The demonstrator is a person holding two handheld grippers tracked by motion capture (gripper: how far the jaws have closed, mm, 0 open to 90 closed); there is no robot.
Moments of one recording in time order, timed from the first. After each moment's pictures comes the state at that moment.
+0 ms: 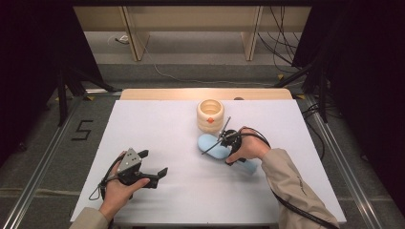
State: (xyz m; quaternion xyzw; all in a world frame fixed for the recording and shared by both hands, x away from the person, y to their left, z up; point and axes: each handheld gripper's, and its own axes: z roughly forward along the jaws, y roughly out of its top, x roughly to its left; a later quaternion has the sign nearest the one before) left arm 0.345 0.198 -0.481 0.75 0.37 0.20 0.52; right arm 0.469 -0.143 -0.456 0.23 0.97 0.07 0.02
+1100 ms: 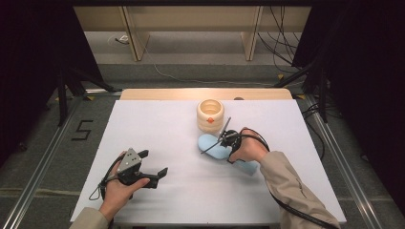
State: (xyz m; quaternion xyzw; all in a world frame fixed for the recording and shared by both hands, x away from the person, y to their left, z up) left arm 0.346 0.198 -0.481 0.75 0.37 0.19 0.52; right arm 0.464 -0.142 -0.454 0.25 0.97 0.06 0.02
